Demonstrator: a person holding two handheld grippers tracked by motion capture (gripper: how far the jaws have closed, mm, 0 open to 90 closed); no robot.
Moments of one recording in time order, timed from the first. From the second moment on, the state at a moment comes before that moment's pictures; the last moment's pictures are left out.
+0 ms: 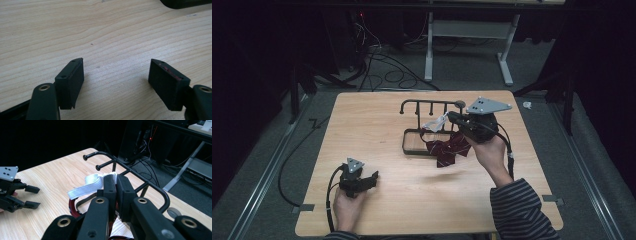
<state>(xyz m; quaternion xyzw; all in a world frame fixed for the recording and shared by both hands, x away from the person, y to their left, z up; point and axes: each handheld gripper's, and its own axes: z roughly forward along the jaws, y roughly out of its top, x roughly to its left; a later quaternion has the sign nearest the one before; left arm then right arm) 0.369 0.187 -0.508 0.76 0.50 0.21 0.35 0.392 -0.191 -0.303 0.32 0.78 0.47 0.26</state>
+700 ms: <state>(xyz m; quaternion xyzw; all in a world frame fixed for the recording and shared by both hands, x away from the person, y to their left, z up) 0.369 0.187 -0.508 0.76 0.50 0.21 0.35 0.409 -0.178 -0.302 0.32 0.78 0.46 0.26</state>
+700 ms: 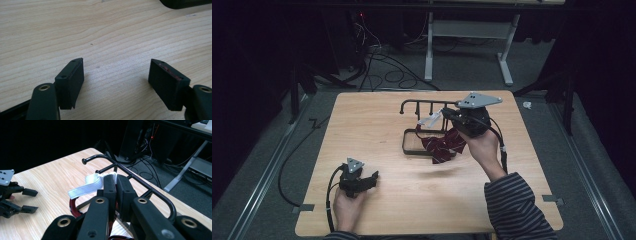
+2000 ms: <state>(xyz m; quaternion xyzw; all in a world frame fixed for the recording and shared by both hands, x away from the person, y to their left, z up) 0.370 0.188 -0.508 0.76 0.50 0.21 0.35 0.447 -0.166 -0.308 0.35 0.79 0.44 0.25</state>
